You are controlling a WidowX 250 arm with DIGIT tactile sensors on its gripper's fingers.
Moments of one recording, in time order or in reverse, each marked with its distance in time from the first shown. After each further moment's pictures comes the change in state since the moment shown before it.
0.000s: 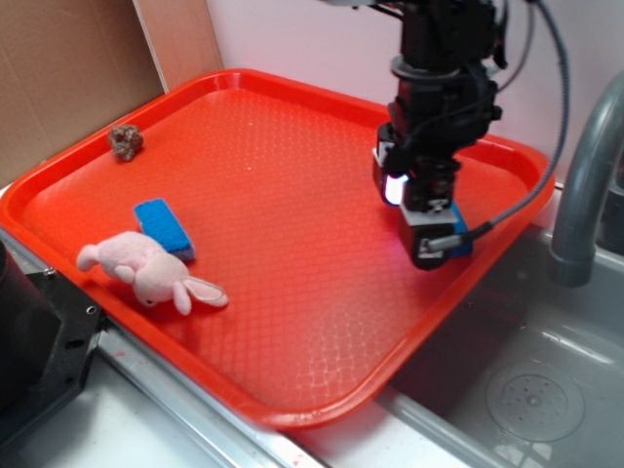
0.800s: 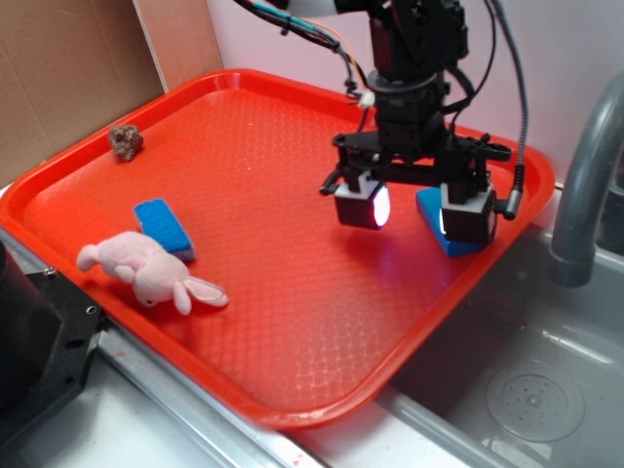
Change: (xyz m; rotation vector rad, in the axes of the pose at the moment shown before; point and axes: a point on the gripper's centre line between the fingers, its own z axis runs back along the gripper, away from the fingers) arm 0.000 -0.004 0.005 -0.071 -0.278 0.960
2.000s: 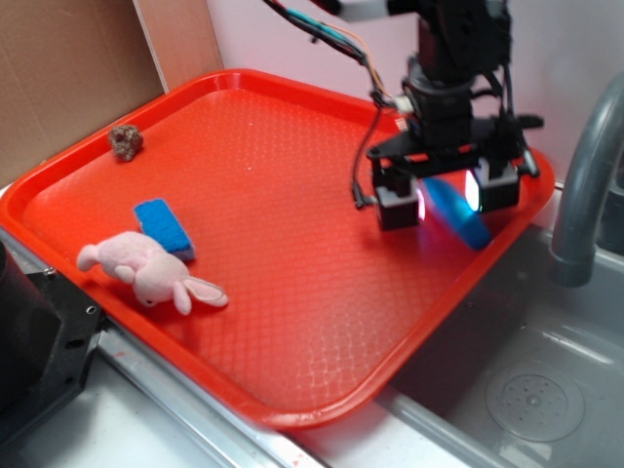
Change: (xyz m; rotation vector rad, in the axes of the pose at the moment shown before) arm 0.031 -0.016 -0.023 0.090 -0.052 0.459
